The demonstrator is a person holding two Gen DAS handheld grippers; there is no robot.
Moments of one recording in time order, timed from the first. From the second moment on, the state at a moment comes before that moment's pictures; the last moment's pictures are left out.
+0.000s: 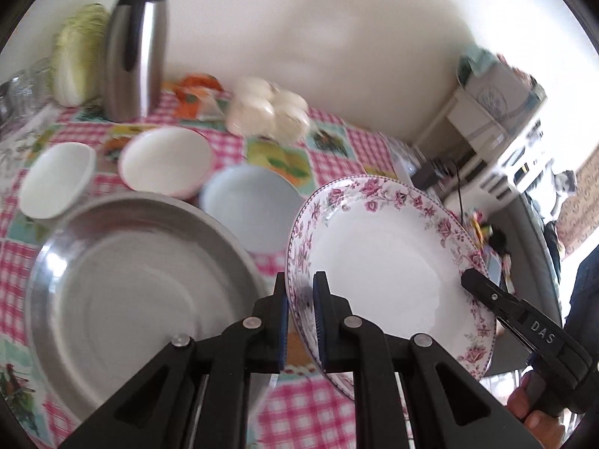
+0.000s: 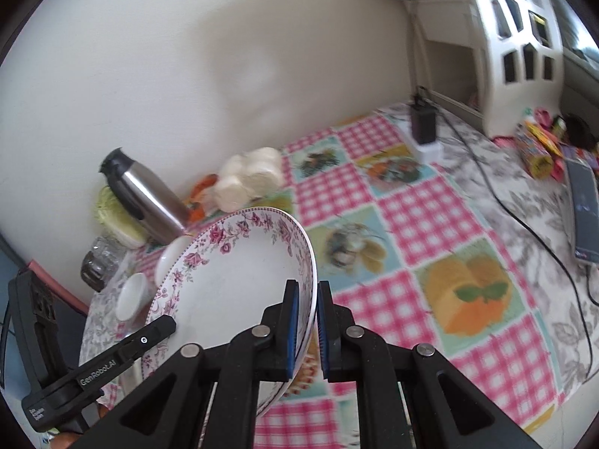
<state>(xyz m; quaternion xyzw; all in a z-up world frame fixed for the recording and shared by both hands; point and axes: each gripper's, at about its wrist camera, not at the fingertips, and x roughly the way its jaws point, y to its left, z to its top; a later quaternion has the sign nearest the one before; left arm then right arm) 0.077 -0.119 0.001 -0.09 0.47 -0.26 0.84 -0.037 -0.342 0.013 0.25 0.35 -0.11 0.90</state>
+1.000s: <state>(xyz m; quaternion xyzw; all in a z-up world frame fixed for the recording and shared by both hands) 0.101 -0.020 -0.011 -0.16 0.48 -0.16 0.85 0.024 -0.260 0.007 0.27 0.35 -0.05 0.90</state>
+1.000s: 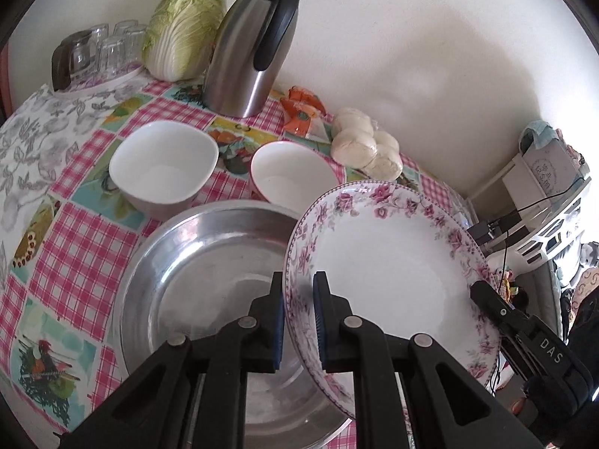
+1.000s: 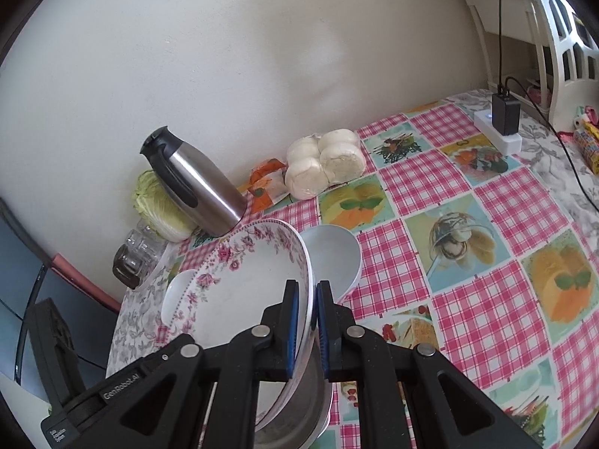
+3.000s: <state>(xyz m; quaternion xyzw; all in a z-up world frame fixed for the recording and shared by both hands) 0.118 0.035 -0.080 -0.13 0.59 -0.07 0.79 0.065 -0.175 -0.081 0.11 0.49 0.00 0.86</state>
